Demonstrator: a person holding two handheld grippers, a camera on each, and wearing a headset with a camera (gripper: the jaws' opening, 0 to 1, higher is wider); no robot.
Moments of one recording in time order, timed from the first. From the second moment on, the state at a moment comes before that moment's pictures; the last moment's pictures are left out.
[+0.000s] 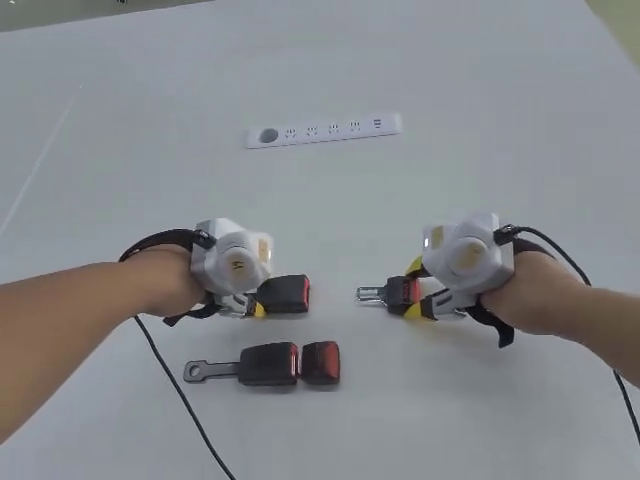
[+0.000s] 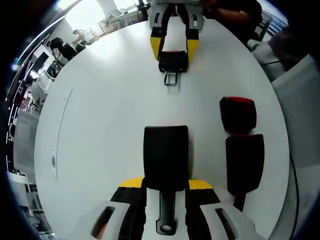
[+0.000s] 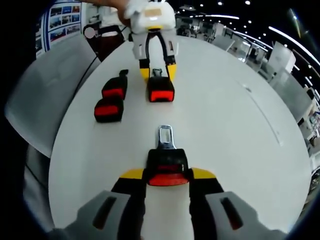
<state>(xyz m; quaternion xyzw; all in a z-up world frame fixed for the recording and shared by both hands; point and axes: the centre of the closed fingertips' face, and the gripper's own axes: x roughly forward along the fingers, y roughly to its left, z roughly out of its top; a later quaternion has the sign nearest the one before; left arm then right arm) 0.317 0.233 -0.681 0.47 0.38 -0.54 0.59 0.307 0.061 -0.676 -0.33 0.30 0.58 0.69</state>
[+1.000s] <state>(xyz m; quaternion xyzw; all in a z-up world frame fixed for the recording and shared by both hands) 0.318 0.233 -0.681 0.47 0.38 -0.54 0.59 0.309 0.135 -0.676 -0.35 0.29 0.58 0.67</state>
